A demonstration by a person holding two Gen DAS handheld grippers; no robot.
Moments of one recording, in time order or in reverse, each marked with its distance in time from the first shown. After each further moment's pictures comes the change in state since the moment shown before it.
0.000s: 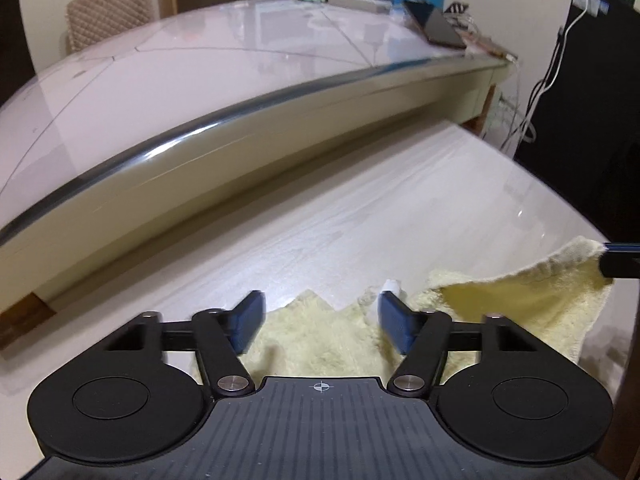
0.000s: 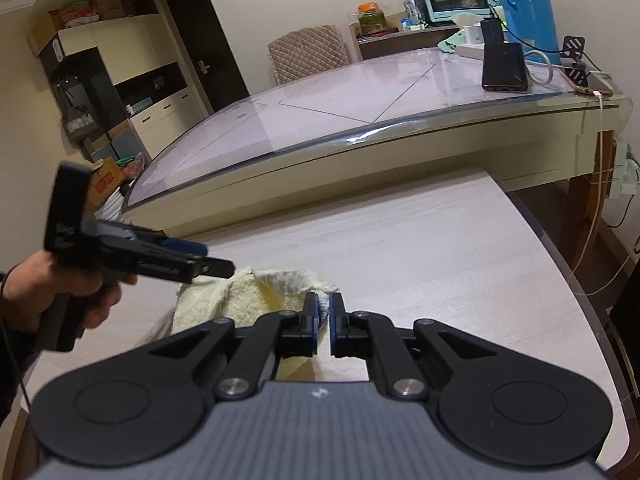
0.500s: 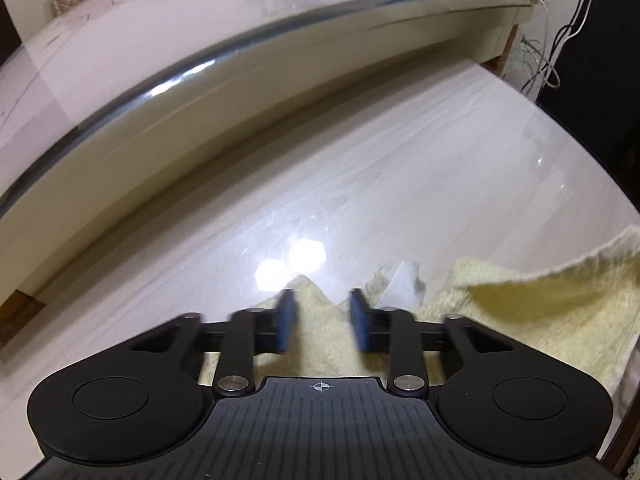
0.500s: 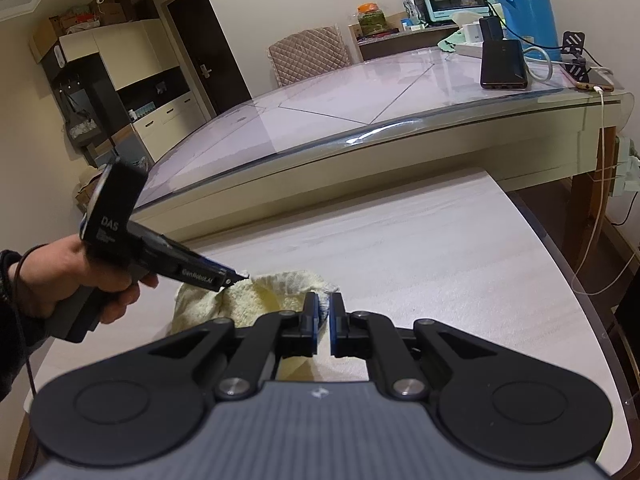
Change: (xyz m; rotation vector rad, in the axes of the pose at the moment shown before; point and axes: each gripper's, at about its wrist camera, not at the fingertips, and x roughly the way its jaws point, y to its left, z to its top) left arm 0.034 -0.005 0.010 0.019 0.167 0.068; right arm 0.002 -0.006 0.002 0.013 -0.008 0.016
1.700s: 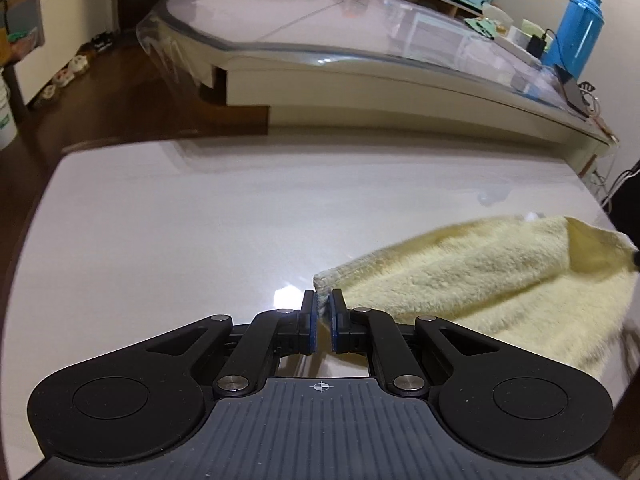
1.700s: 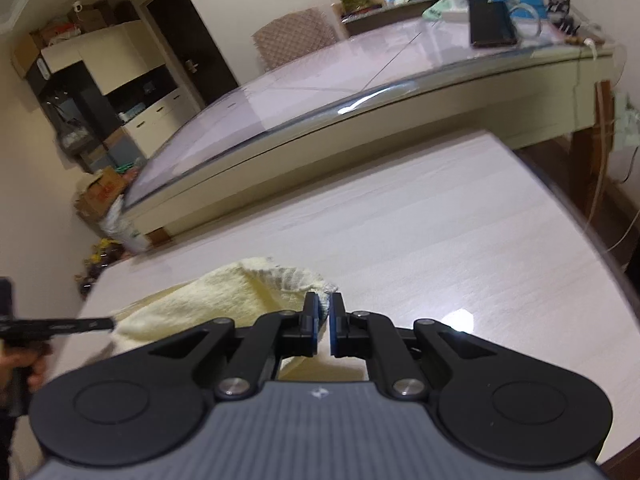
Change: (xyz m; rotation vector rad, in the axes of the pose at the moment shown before) left arm -0.116 0.147 -0.188 -0.433 -0.209 0.107; right arm 0.006 0.006 -0.015 0.111 0.076 0.041
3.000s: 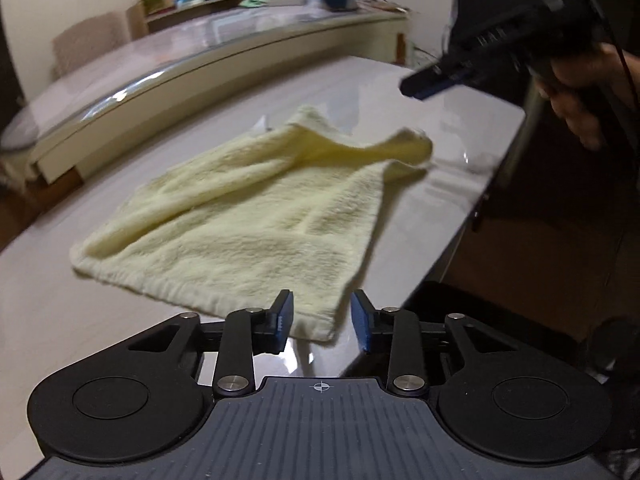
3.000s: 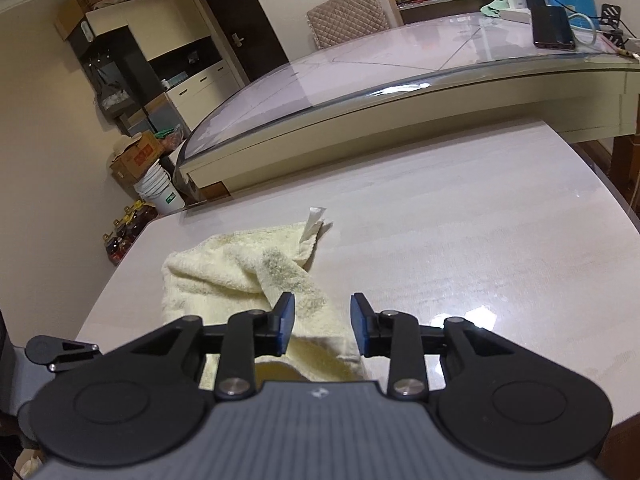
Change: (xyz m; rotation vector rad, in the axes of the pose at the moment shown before) left arm -0.071 -0.144 -0.138 0.628 -0.041 -0.210; right arm -0.016 0.048 -0.032 -0.111 0.029 0.049
